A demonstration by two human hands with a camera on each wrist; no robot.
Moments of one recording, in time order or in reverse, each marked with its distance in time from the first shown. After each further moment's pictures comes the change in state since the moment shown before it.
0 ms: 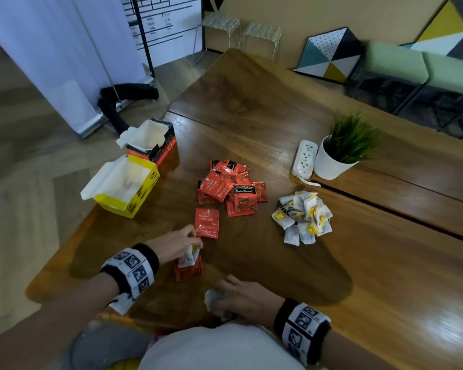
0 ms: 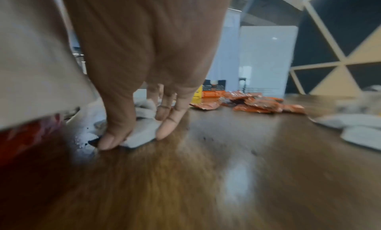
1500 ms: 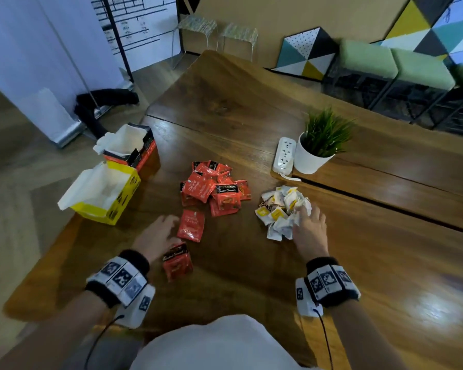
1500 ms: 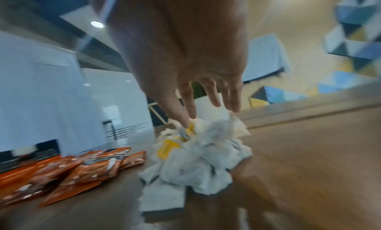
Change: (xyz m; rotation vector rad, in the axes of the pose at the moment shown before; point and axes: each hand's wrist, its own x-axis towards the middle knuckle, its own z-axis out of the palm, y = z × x) left_hand 0.002 0.023 -0.012 -0.287 0.327 -0.348; right_hand -0.086 0.097 -0.055 0.048 0.565 1.287
